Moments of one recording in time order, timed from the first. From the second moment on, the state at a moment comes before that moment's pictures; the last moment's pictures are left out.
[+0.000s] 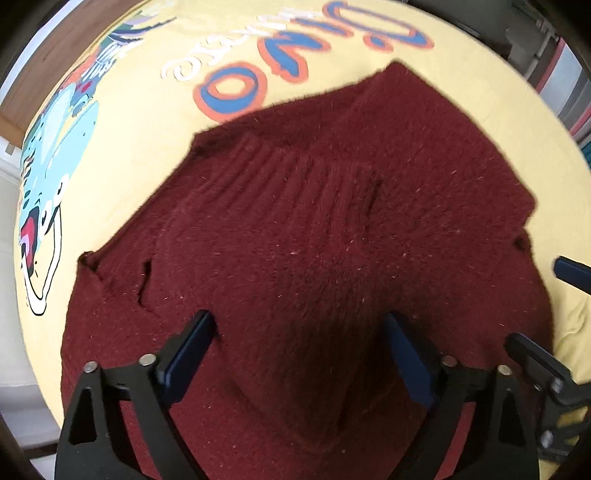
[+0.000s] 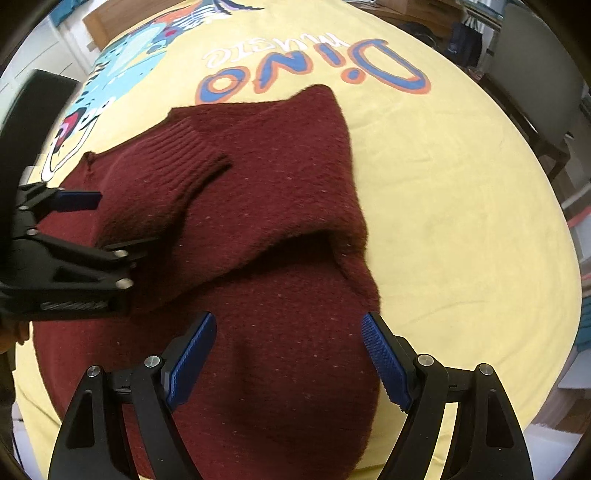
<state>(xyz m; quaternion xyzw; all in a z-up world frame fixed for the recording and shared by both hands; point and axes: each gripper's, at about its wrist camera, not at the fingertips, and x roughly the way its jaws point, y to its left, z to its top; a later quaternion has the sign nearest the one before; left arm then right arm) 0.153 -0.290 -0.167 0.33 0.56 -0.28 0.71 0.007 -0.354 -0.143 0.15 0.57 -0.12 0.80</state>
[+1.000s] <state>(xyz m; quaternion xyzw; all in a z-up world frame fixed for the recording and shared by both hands) 0.221 -0.062 -0.168 -0.02 0.64 -0.19 0.75 0.012 -0.337 -0.139 0.14 0.57 -0.10 0.80</state>
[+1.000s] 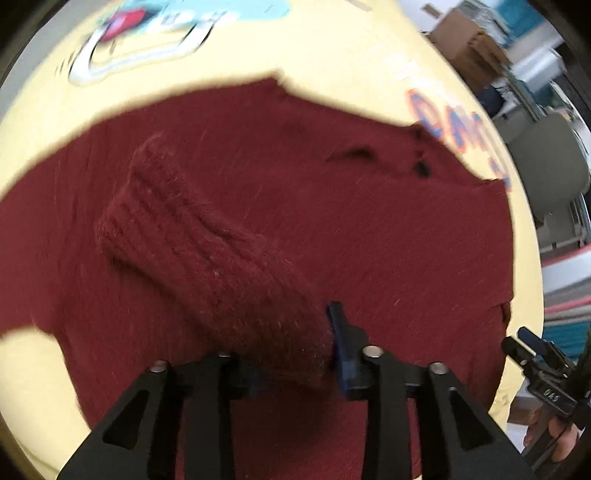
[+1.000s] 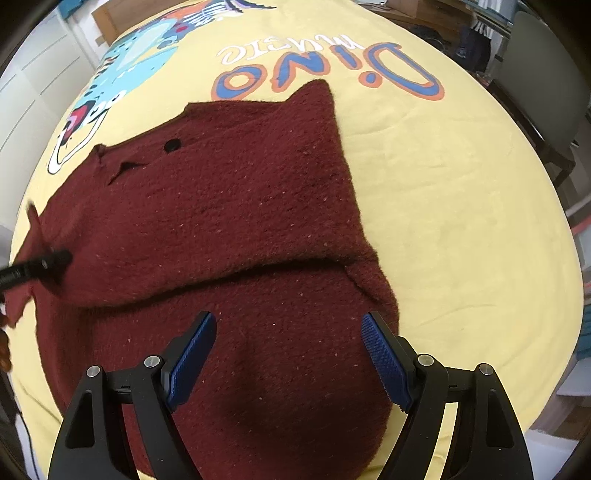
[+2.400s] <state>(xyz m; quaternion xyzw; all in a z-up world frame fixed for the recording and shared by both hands) 0.219 -0.009 -0.183 0.03 0.63 -0.13 0.77 0.008 -0.313 -0.147 0.12 0.59 -0.09 0.79</state>
